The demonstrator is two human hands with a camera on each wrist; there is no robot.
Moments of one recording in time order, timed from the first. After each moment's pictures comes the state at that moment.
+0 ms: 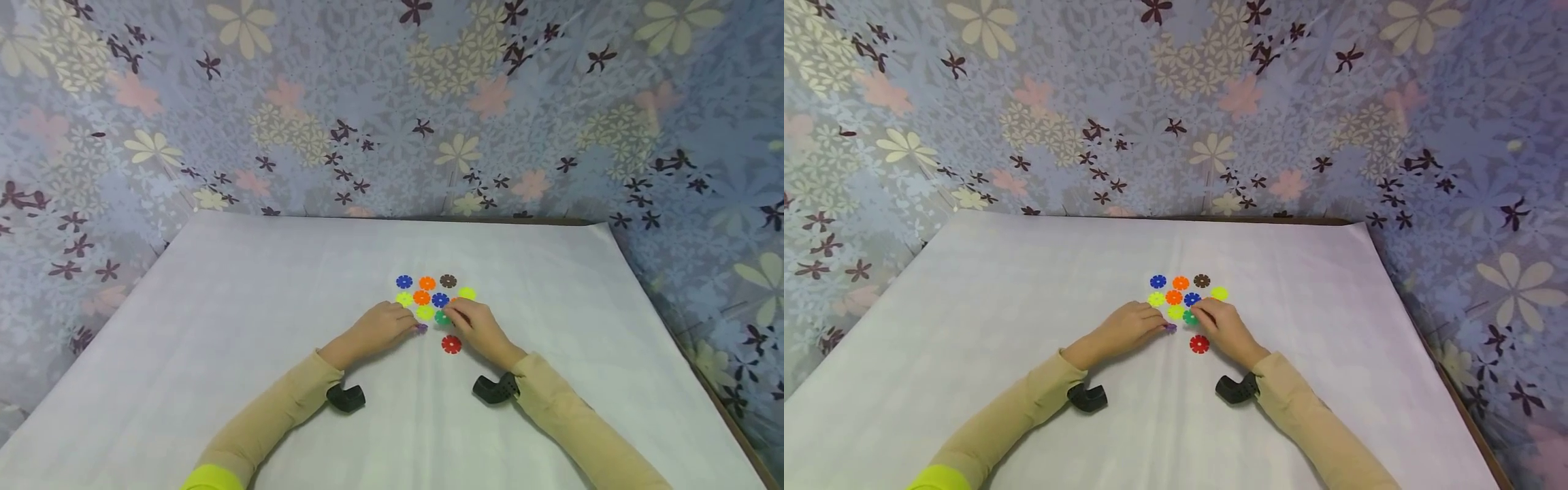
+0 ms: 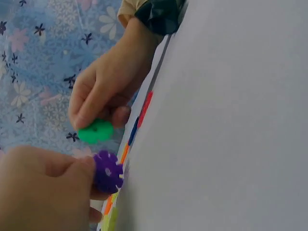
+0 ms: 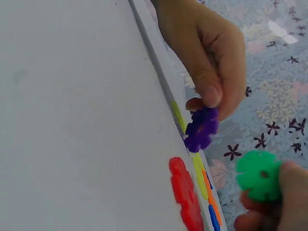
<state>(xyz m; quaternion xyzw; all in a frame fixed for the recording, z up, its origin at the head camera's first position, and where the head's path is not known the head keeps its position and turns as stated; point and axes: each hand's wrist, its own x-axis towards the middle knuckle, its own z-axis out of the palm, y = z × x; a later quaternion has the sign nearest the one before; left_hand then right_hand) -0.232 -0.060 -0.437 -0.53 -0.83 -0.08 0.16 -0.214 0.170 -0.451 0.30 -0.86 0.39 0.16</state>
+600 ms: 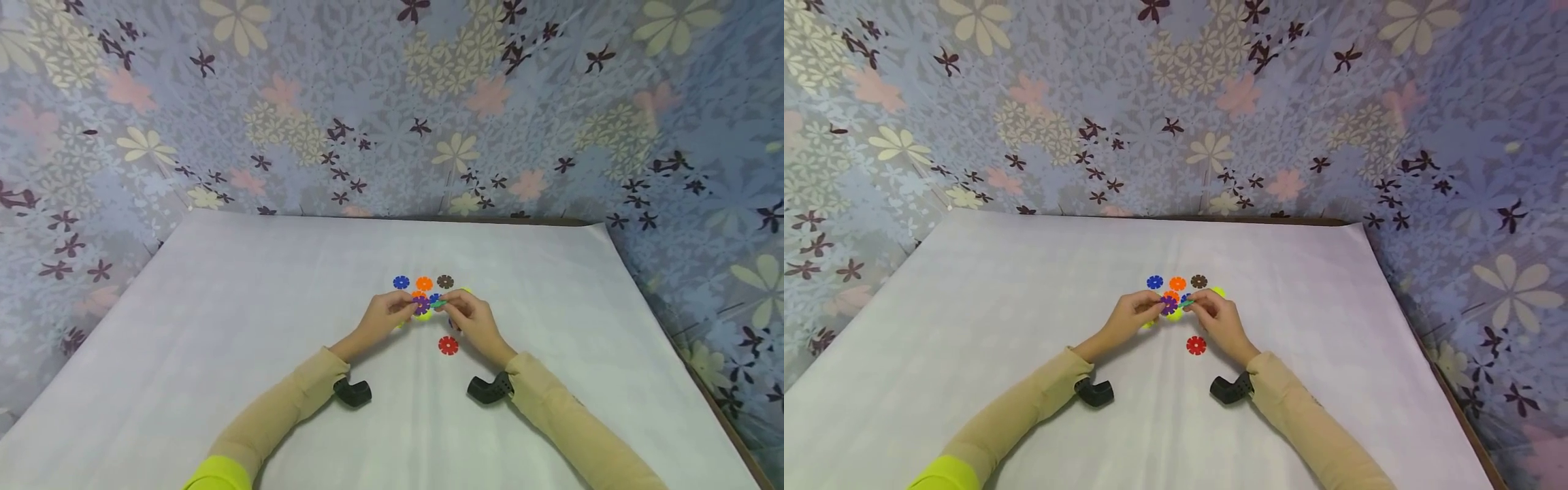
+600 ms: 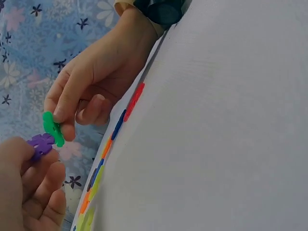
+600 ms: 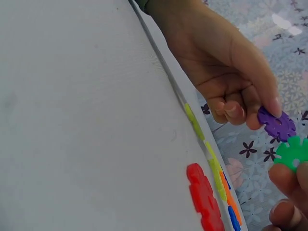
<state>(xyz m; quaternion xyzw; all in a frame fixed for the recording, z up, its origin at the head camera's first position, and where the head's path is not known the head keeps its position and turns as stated) -0.225 -0.043 -0.418 -0.32 -0.74 -0.60 0.00 -0.204 0.159 -0.423 0.24 -0.77 0.59 0.09</state>
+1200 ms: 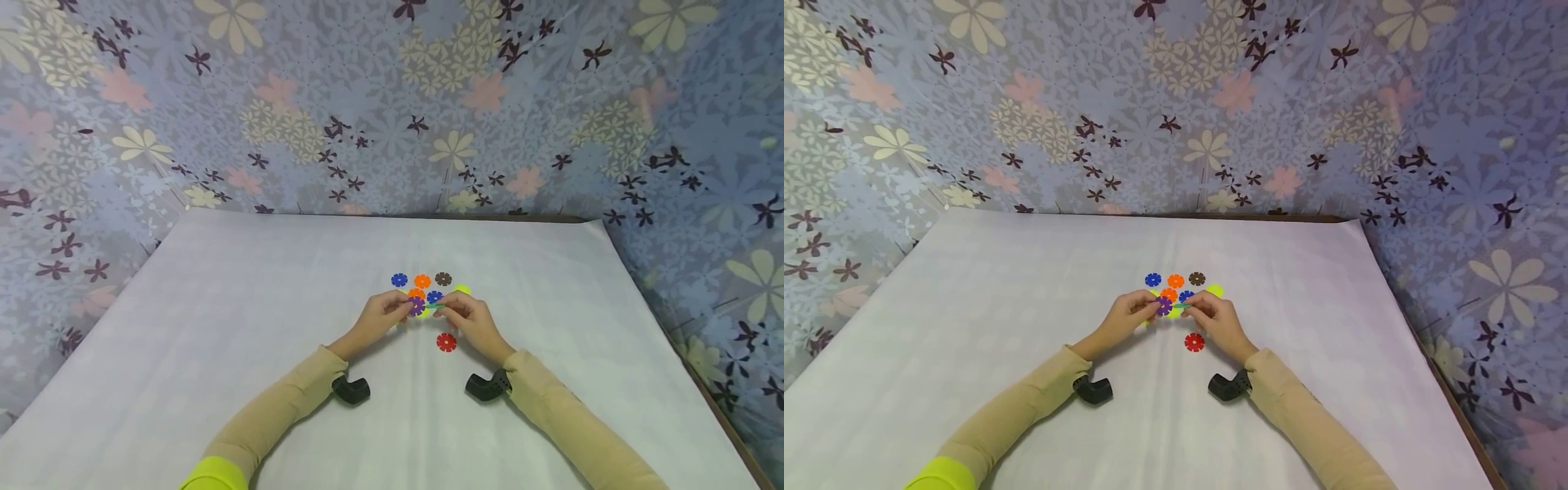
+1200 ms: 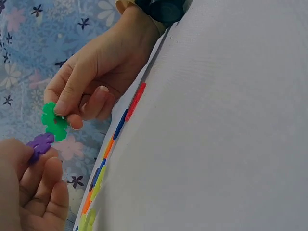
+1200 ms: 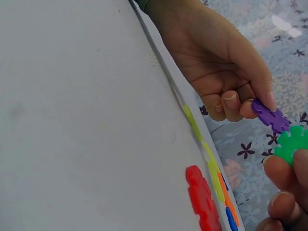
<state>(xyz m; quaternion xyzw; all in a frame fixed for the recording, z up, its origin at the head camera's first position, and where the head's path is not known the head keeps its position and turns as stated) -0.219 -0.046 -0.416 -0.30 -0.73 -0.61 -0.05 -0.198 0.160 -0.421 0.24 -0.76 0.59 0.06</state>
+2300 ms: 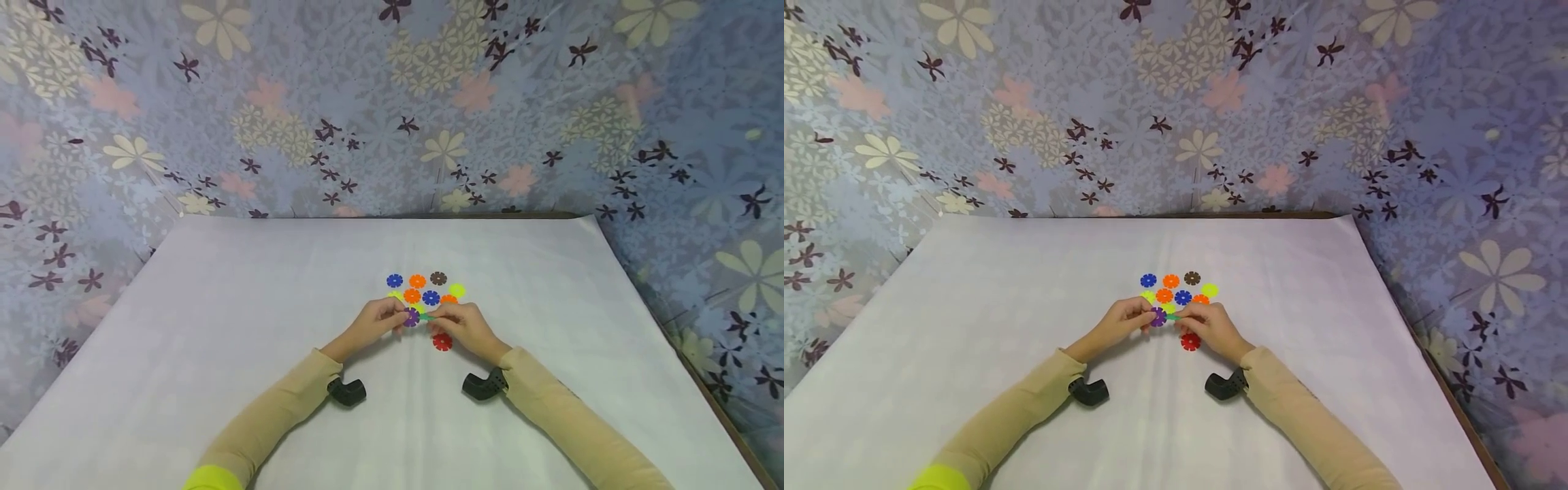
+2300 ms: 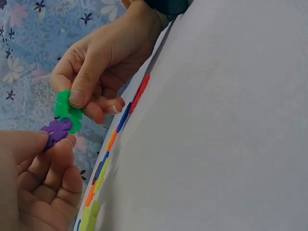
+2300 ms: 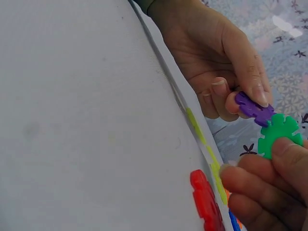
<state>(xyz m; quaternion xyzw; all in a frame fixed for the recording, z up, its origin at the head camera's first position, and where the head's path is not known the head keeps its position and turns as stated) -0.220 -0.052 -0.414 -0.36 -0.73 -0.57 -0.11 -0.197 0.162 -0.429 0.34 -0.76 0.55 0.08</state>
